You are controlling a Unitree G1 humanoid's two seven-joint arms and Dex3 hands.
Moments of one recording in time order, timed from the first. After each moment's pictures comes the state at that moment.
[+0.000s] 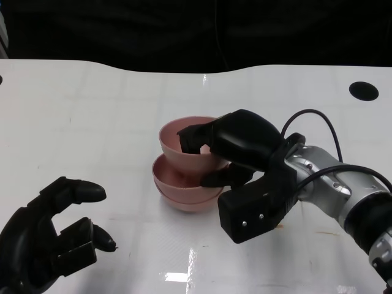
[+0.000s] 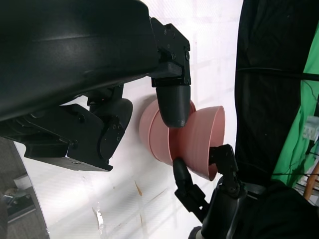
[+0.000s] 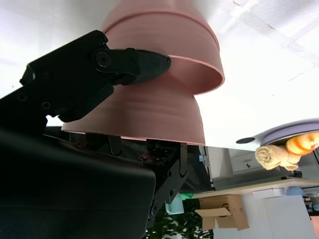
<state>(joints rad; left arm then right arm) 0.19 0.18 0.21 -0.60 -0.56 0.79 -0.05 -0.84 -0.10 0.57 0.92 -0.77 -0.56 -0.15</state>
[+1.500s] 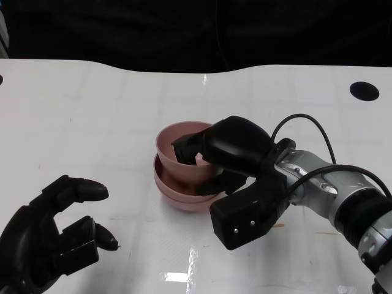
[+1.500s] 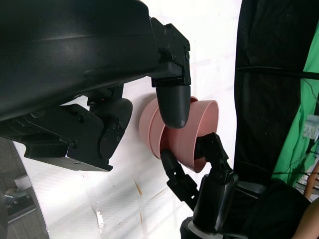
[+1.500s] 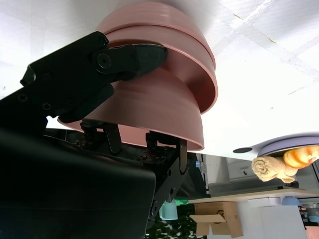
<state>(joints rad) 0.18 0.18 0.21 -0.61 -0.55 0.80 -0.05 -0.89 -0.07 0.65 1.03 -0.79 -0.58 -0.23</state>
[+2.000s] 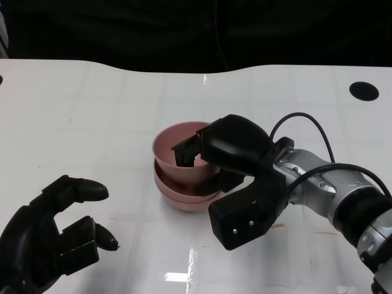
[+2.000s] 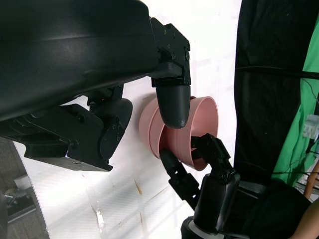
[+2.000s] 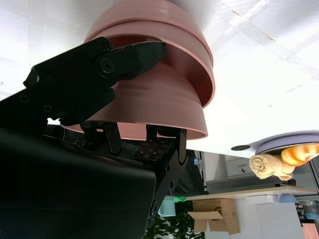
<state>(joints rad) 0.18 0.18 0.20 -0.61 -0.55 0.80 -0.05 -0.90 -0.07 0.66 1.03 -0.79 -0.58 -0.24</state>
